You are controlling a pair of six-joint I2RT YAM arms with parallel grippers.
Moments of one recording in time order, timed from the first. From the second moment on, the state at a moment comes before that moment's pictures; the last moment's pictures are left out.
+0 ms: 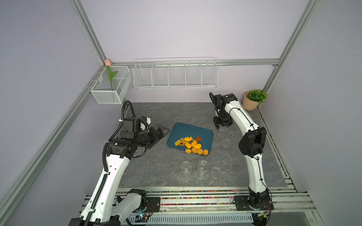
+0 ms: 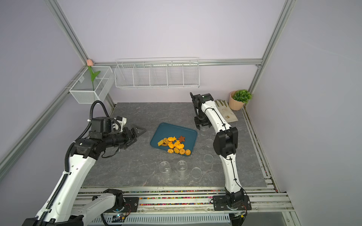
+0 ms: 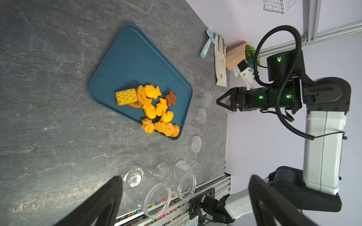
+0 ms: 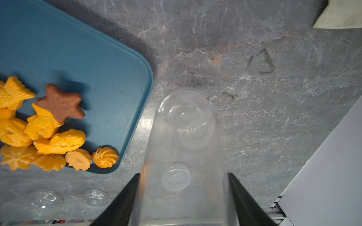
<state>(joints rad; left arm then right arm) -0.21 1.03 1.17 -0.87 0.55 -0.73 0.38 2.30 2.36 -1.65 0.14 0.18</state>
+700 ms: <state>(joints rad) -0.21 1.06 1.17 -0.87 0.54 -0.72 0.38 2.36 2.34 -1.64 0.12 0.18</state>
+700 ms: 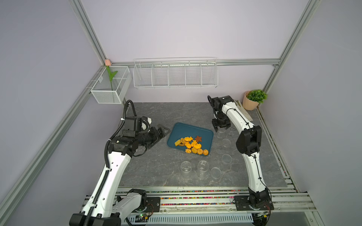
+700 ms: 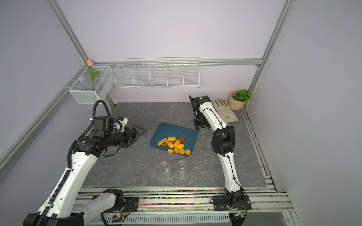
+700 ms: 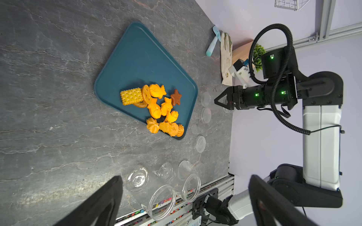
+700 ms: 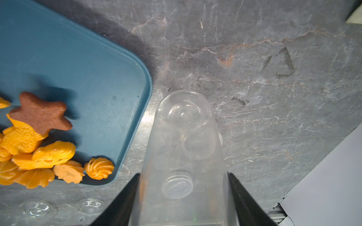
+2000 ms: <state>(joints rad) -0.21 1.09 1.16 -0.87 0.54 -0.72 0.38 2.31 2.13 -1.53 0.02 0.19</state>
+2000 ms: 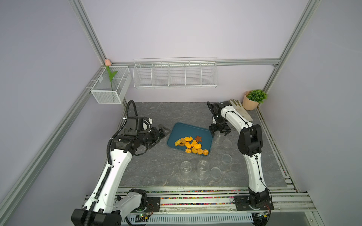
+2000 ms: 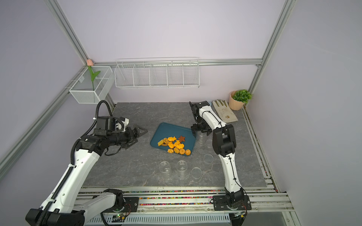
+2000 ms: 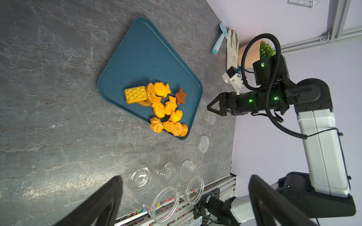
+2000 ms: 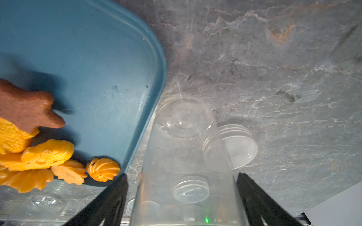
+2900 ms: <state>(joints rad) -0.21 1.08 1.16 -0.87 0.53 -0.72 0.38 2.12 2.21 -1.51 0.10 0.20</state>
